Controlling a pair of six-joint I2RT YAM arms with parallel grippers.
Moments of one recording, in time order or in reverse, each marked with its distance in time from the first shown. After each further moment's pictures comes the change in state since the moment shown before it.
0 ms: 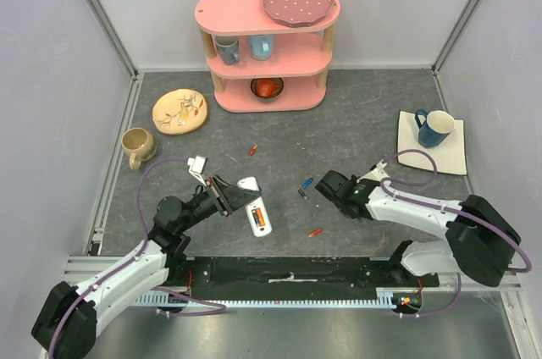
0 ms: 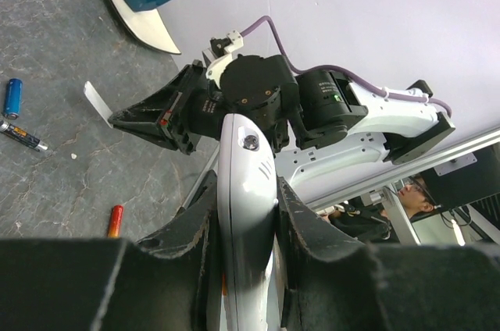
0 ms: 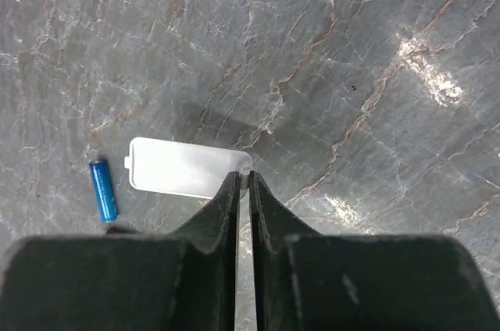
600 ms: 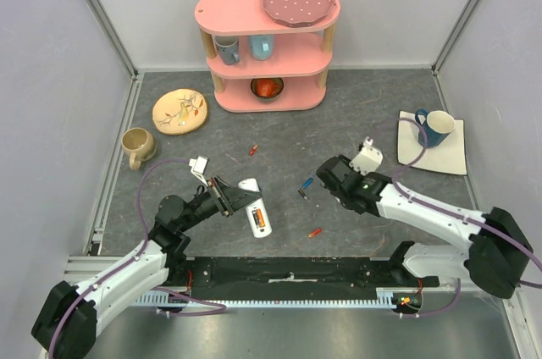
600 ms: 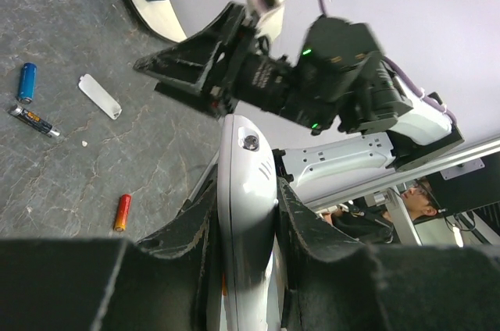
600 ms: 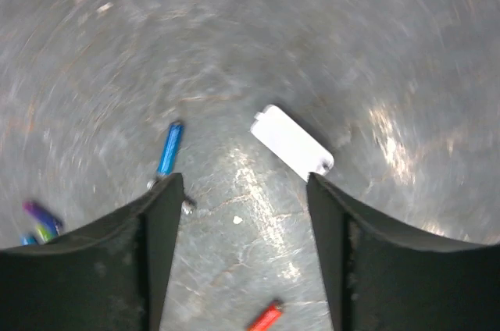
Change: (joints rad) left arm 0.000 -0.001 0.000 -0.045 0.000 0.000; right arm 0.000 -0.048 0.111 -0.021 0.027 -0.314
